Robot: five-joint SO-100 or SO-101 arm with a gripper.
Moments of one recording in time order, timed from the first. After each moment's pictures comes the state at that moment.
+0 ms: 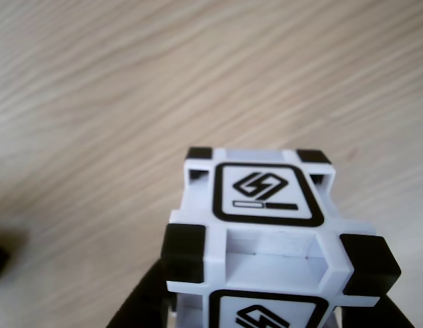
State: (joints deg) arm -0.3 97.4 95.8 93.0 24.4
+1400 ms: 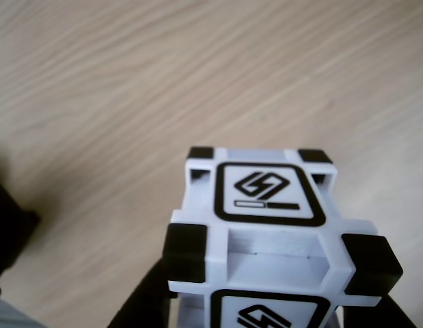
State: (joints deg) arm 5.1 113.5 95.9 104.3 21.5
